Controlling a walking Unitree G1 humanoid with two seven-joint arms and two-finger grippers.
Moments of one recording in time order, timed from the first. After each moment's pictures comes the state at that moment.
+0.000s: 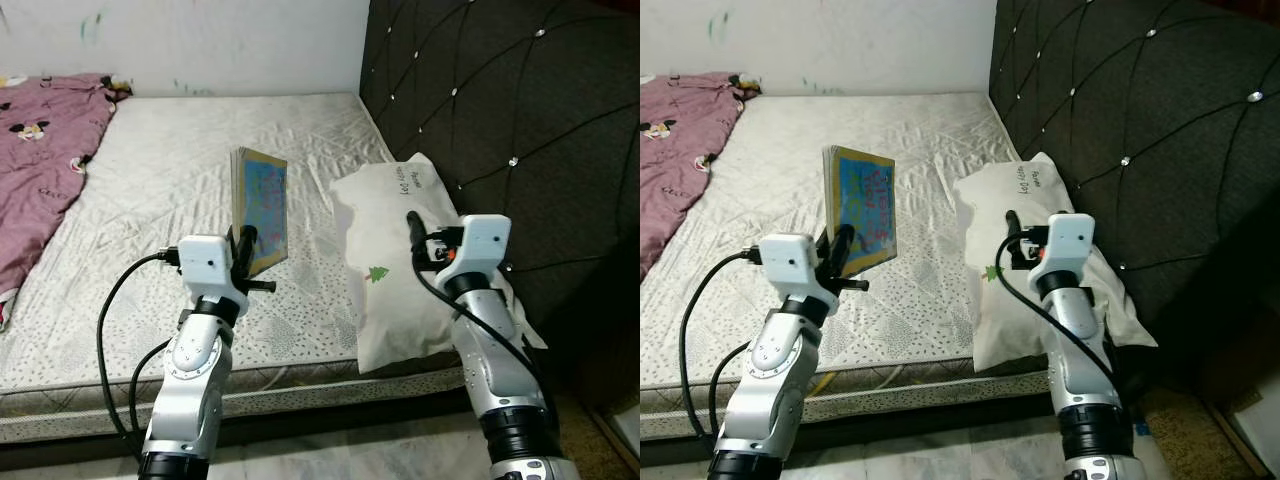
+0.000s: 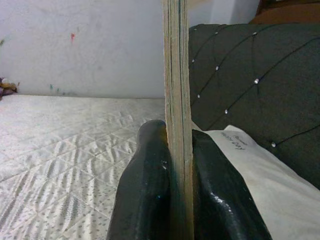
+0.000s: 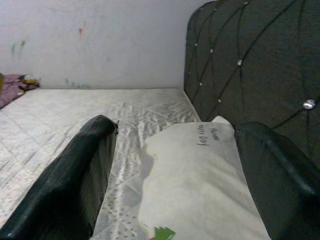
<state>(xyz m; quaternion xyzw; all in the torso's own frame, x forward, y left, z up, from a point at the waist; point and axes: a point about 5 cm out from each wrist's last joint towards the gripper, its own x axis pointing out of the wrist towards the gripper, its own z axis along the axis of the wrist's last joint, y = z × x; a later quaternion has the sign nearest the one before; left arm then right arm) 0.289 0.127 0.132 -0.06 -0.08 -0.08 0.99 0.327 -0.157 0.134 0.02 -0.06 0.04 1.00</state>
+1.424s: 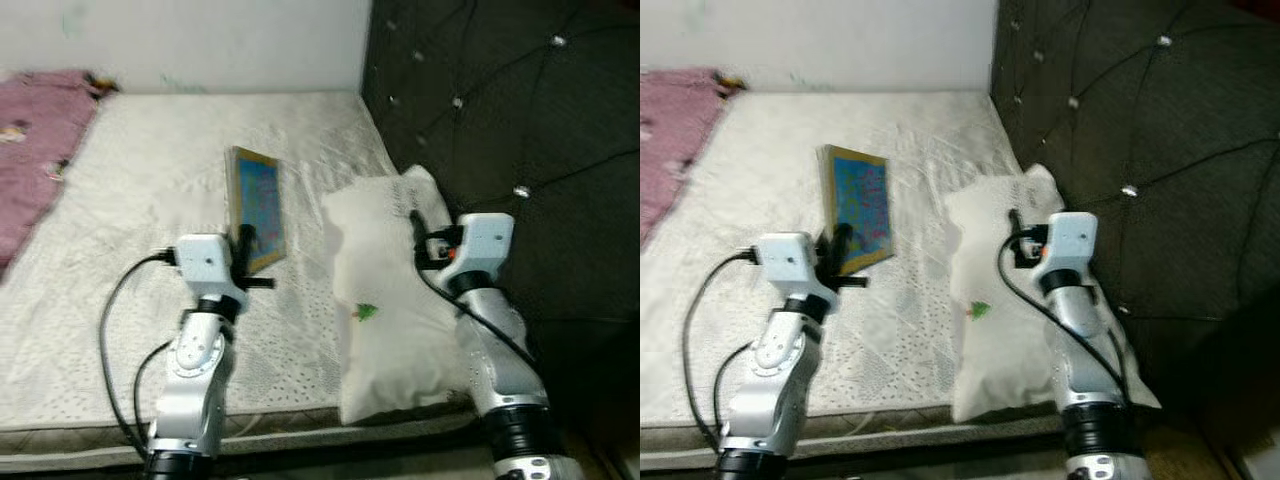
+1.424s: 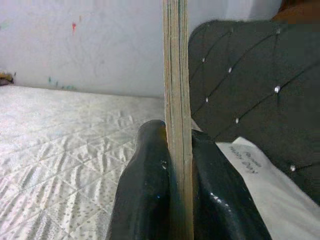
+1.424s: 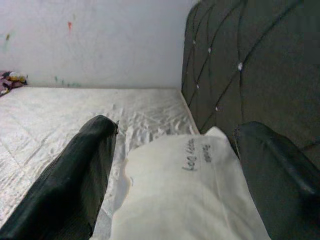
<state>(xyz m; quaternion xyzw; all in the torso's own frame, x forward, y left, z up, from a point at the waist) 0.292 0.124 0.135 -0.08 -0.08 -0.06 0.99 0.328 -0.162 0.137 0.01 -0.07 0.03 1.00</state>
